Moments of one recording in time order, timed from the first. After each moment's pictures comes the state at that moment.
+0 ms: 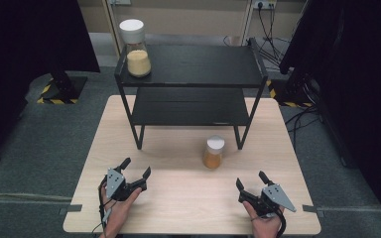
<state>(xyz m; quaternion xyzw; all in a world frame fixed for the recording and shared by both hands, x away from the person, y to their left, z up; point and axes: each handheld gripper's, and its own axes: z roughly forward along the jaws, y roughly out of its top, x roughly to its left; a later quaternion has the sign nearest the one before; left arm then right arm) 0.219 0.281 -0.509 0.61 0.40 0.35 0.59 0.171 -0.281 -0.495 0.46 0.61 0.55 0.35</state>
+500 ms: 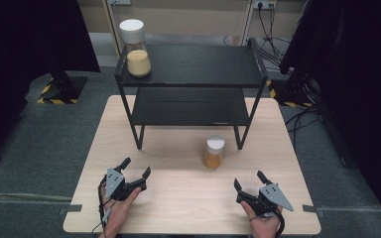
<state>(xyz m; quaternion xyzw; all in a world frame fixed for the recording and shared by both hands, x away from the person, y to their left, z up) 0.220 0.281 -0.508 0.61 0.40 0.35 0.59 0.174 -0.276 -0.492 0.45 0.62 0.54 0.35</state>
